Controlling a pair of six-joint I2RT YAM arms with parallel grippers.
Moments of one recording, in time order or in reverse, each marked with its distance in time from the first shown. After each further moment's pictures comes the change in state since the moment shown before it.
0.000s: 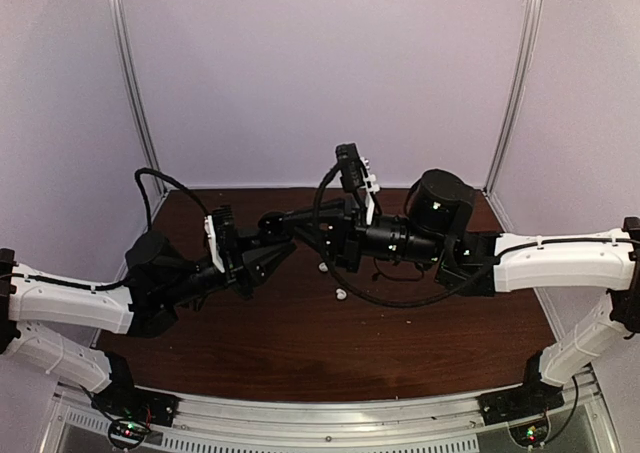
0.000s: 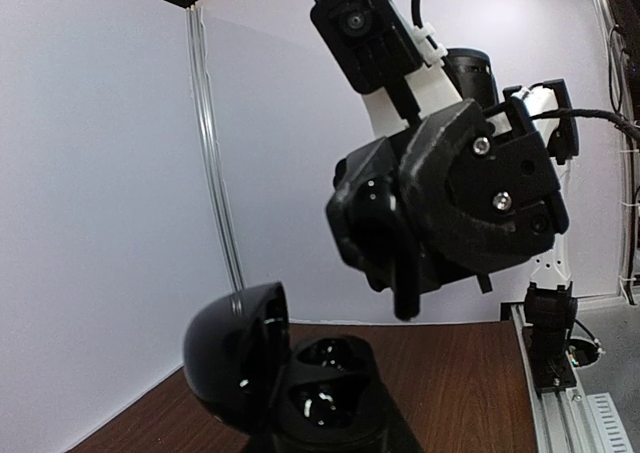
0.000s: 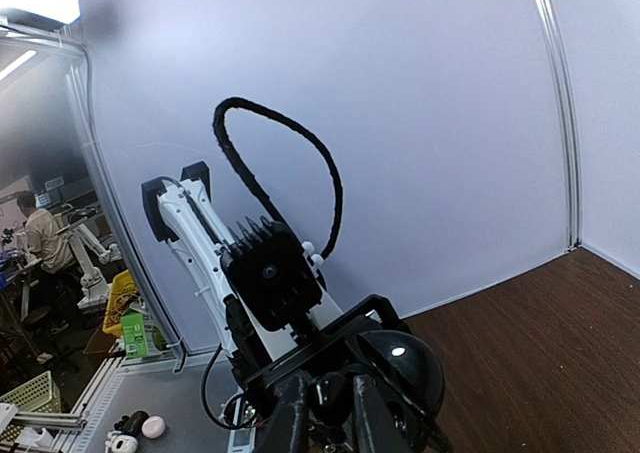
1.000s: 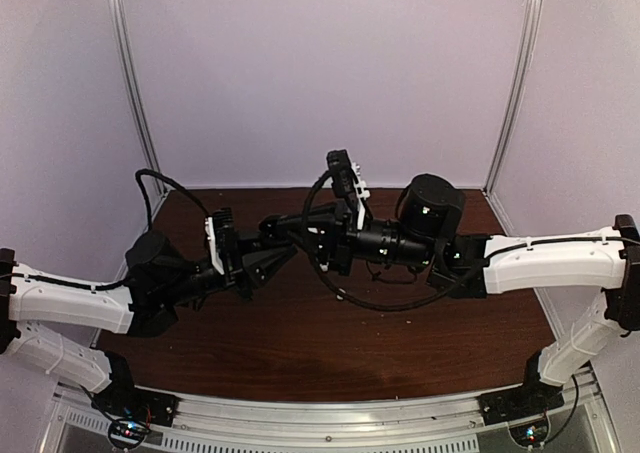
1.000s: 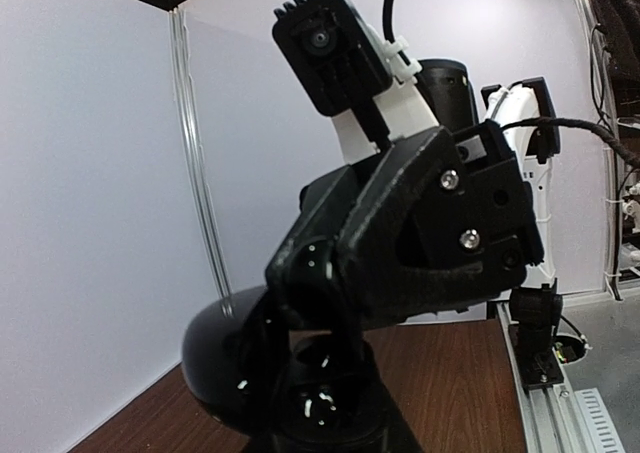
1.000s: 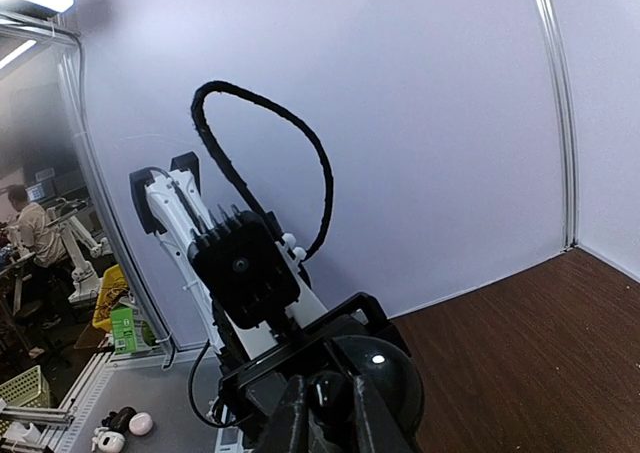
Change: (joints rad) left arm 0.000 0.001 0.000 -0.003 0.048 -0.001; right arm 0.004 0.046 0.005 0.027 0.013 -0.021
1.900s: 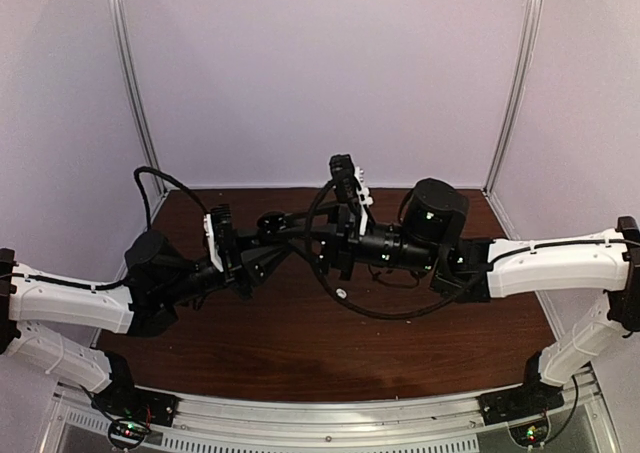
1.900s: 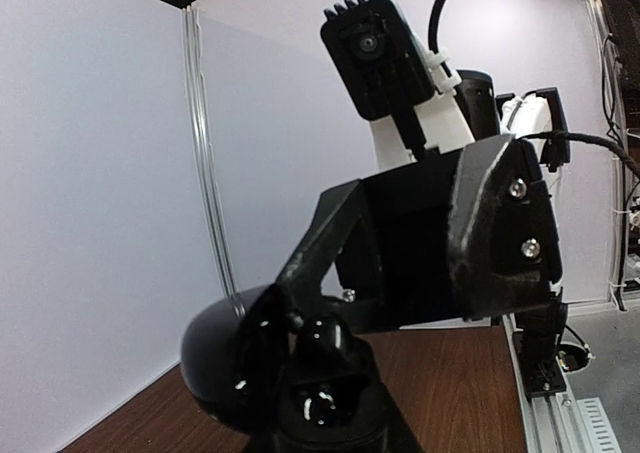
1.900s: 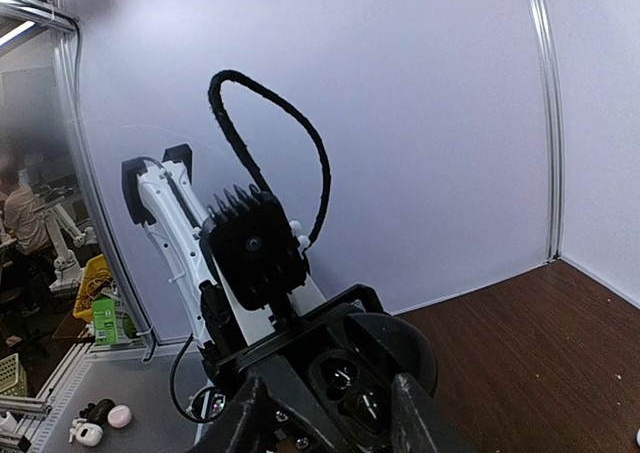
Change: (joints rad) left arm 0.003 0.000 0.000 0.012 -0.011 -0.017; right arm 0.009 -0.015 -0.028 0.017 0.042 -0.063
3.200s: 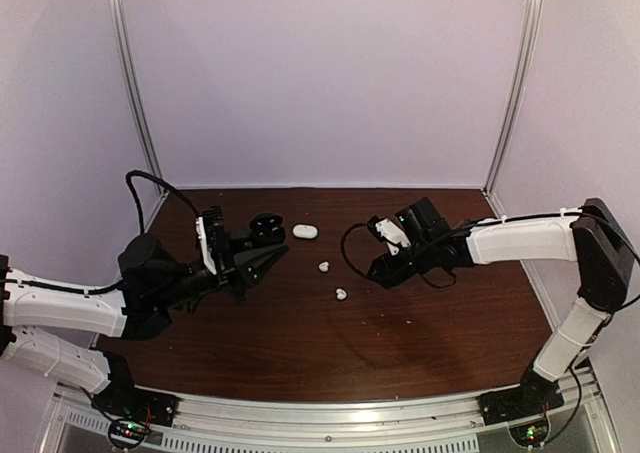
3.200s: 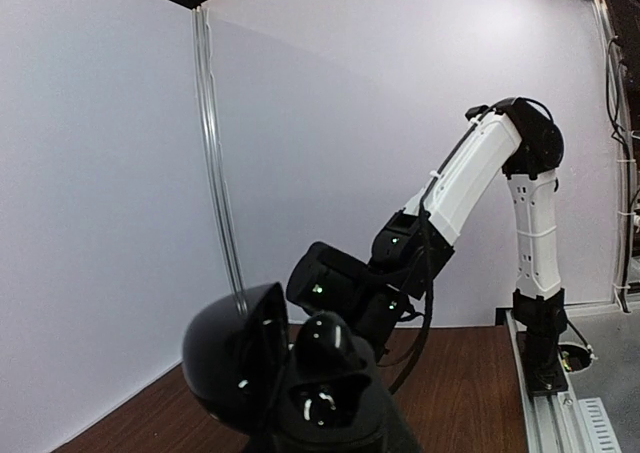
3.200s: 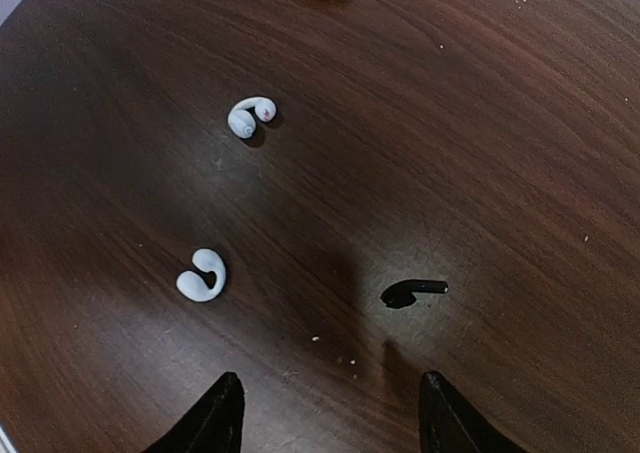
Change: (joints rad) left arm 0.001 -0.054 -0.035 -0.019 -0.038 0.000; right arm -0.422 0.140 -0.063 -0.784 0.233 -0.100
